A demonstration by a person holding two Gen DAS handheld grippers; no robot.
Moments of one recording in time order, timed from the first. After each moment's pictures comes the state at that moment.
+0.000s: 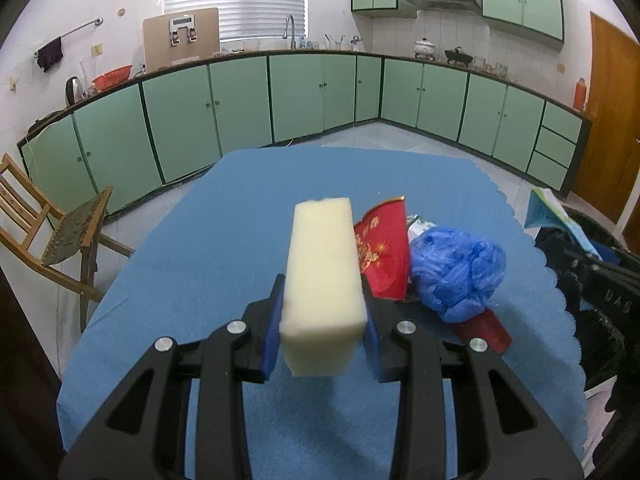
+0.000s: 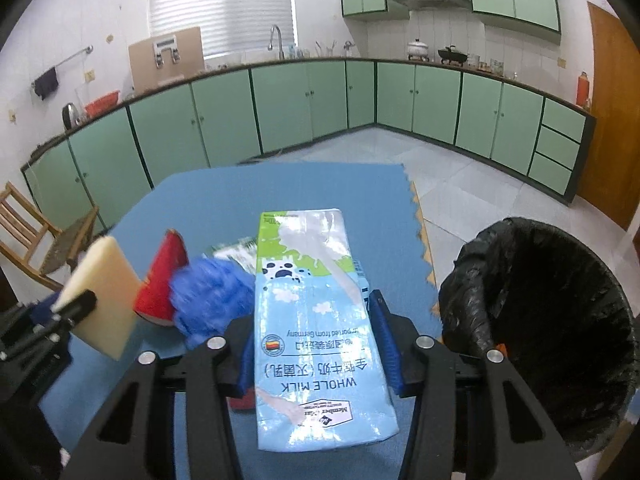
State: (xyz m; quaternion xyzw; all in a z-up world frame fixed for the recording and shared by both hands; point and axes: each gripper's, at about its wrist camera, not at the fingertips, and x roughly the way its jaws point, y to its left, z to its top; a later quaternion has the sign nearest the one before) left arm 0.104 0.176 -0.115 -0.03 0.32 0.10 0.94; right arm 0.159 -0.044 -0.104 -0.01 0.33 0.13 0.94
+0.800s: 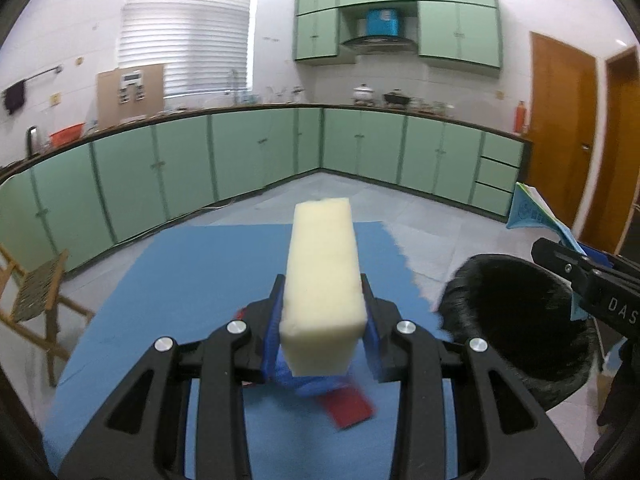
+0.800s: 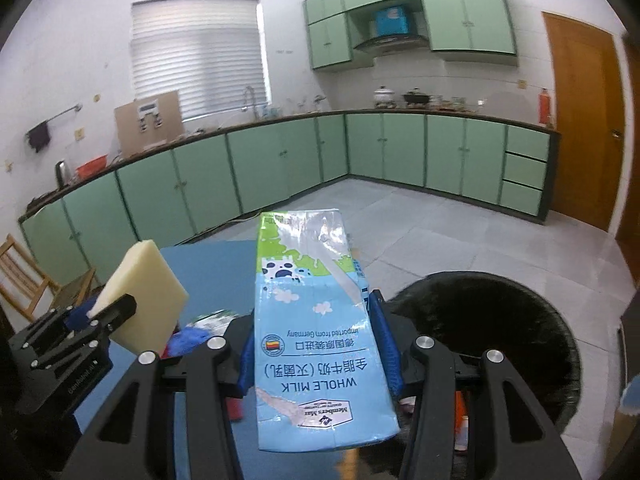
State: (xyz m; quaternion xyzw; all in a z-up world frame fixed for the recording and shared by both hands) left arm 0.112 0.069 -0.046 -0.02 0.23 -0.01 0.97; right arm 0.125 -0.140 -0.023 0.03 0.24 0.08 0.97
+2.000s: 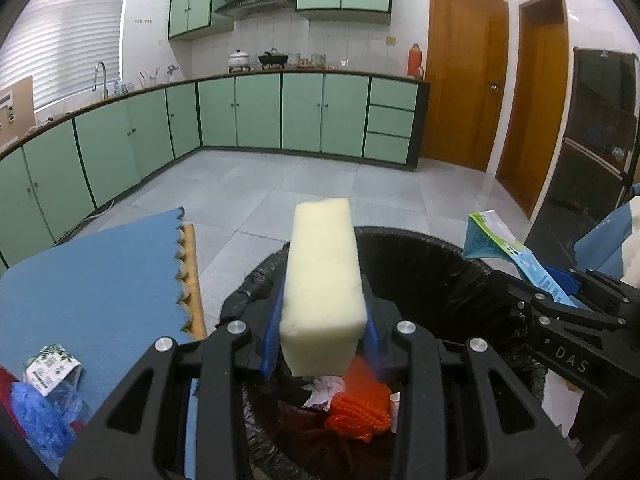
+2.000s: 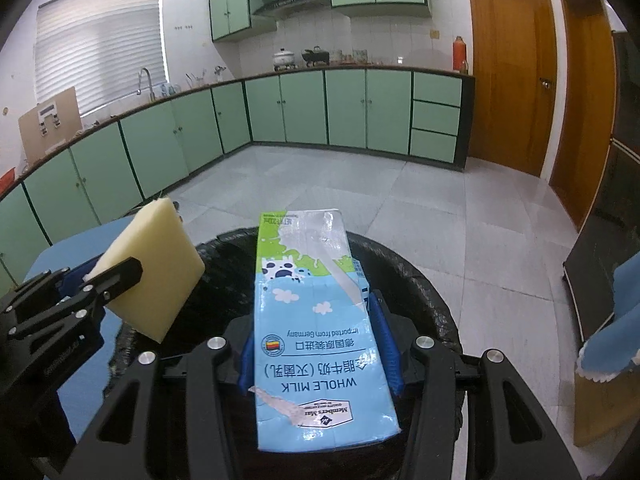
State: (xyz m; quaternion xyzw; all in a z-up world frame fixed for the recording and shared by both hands) left arm 0.226 -0.172 -0.125 0.03 0.29 -0.19 0.94; right arm 0.186 -0.348 -0.113 0.06 0.32 -0.06 0.94
